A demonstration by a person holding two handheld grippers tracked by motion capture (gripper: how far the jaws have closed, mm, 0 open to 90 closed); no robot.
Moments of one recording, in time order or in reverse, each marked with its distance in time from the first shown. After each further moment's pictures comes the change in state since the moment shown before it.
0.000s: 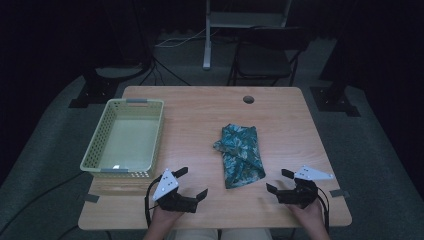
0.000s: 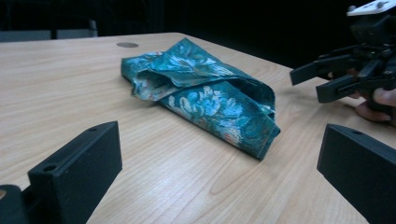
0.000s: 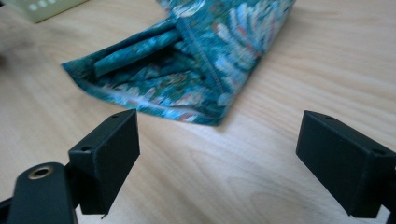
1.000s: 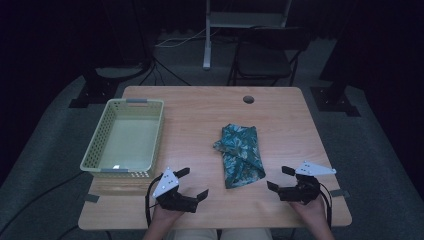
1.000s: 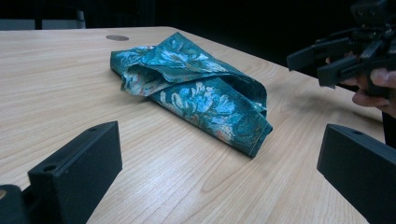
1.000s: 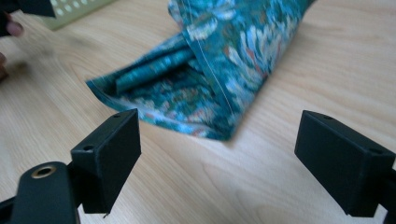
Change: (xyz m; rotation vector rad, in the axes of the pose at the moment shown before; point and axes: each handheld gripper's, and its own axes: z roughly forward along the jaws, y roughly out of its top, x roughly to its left) left arm 0.002 0.001 0.002 0.016 -0.038 -0.018; right arm 0.006 0.024 -0.011 0.013 0.019 -0.013
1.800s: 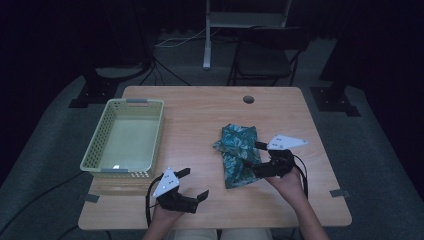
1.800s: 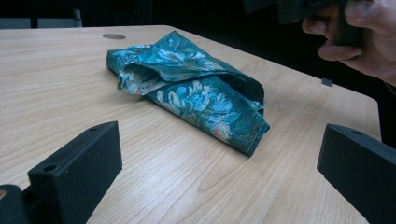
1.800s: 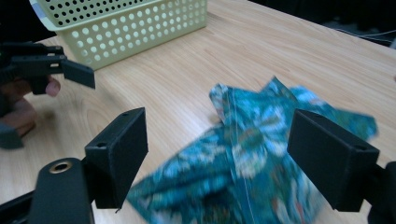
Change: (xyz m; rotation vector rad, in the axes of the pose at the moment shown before) left arm 0.000 0.000 0.000 0.005 -0.012 -0.002; right arm 0.032 0.094 0.048 -0.032 0.085 -0.176
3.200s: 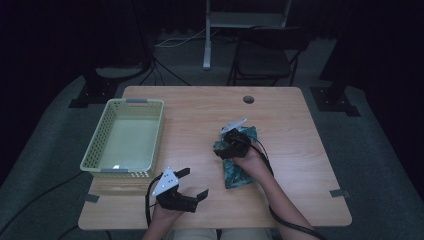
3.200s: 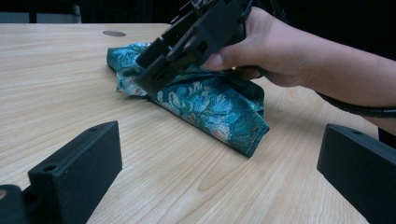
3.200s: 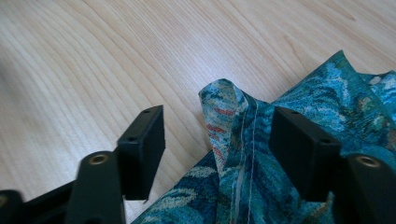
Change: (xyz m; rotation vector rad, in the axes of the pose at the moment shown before) left arm 0.001 0.000 0.000 0.004 -0.002 -0.023; right arm -0.015 0.019 0.140 0.377 -0.026 -0.033
